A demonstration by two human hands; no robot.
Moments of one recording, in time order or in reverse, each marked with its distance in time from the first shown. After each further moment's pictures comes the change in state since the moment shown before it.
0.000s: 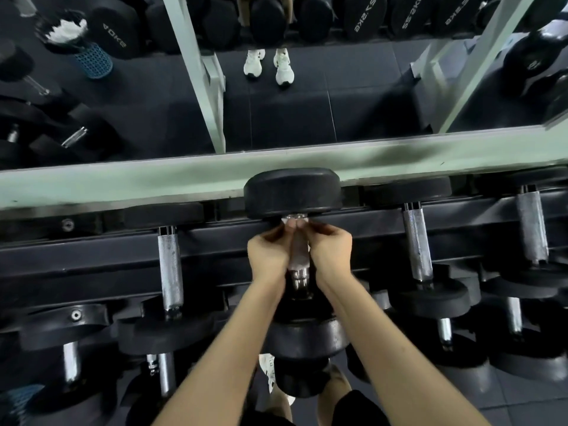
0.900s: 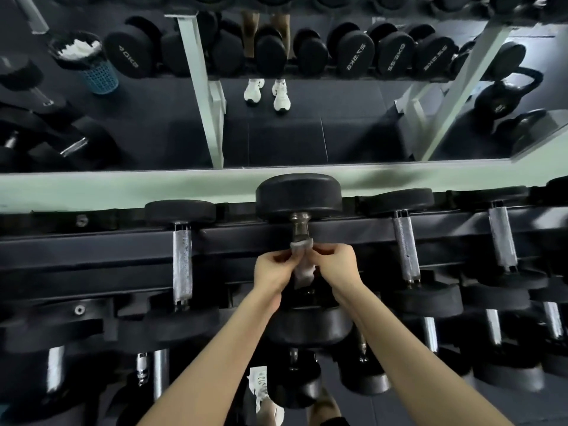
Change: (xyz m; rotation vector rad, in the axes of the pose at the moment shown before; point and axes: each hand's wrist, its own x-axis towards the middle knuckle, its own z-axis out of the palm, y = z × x) left_hand -0.017 -0.023 -0.032 0.121 -0.191 -0.070; right_hand -0.024 0.009 -0.032 -0.566 -0.093 -0.134
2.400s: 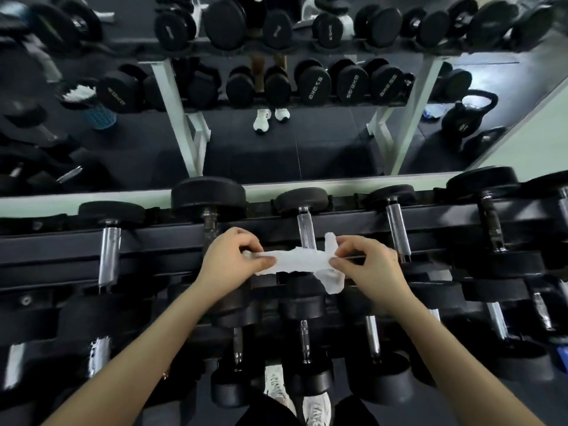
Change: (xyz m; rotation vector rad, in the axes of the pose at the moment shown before) left_hand -0.114 0.037 0.107 0.866 0.031 0.537; right_hand -0.071 0.003 -0.258 -0.455 0.038 -0.436
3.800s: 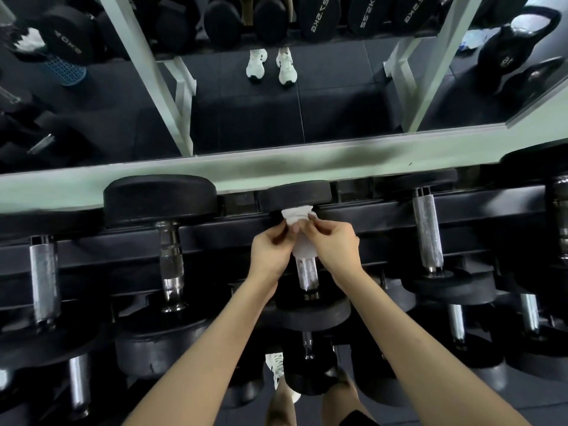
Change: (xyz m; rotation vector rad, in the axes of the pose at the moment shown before) left_hand 0.115 -0.007 0.140 -0.838 0.021 -0.356; right_hand 0.132 0.059 0.094 0.349 0.027 0.376
